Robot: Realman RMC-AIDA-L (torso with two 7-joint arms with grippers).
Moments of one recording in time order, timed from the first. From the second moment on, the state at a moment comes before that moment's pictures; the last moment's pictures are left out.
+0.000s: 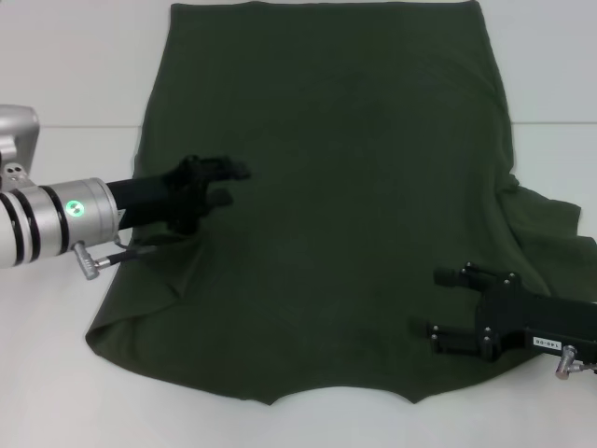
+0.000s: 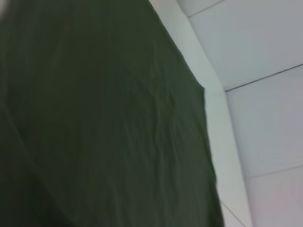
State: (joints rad) left arm -0.72 -2.08 0.53 0.46 2.06 1.13 -2.43; right arm 0.48 2.10 -0.67 -0.50 -1.97 -1.41 1.09
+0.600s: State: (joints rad) left arm -0.55 -2.04 0.44 0.66 2.16 1.25 -2.36; right arm 0.48 2.10 -0.67 -0.50 -1.97 -1.39 1.09
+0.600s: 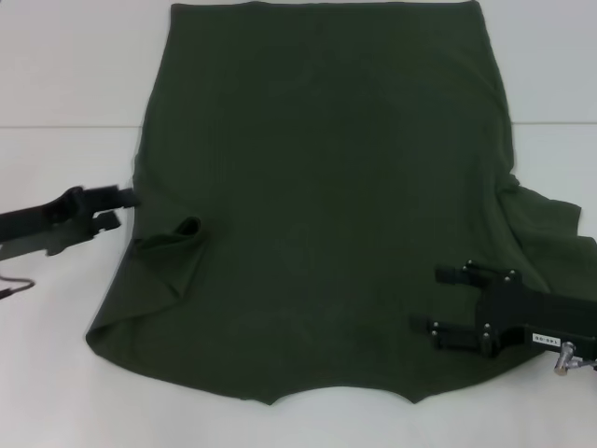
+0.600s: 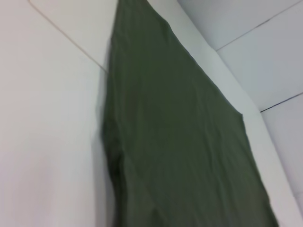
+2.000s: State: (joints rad) left arm -0.46 -2.17 0.44 0.63 2.03 1.08 -1.14; right arm 0.49 2.10 -0.67 -0.49 -1.96 -1.38 1.10
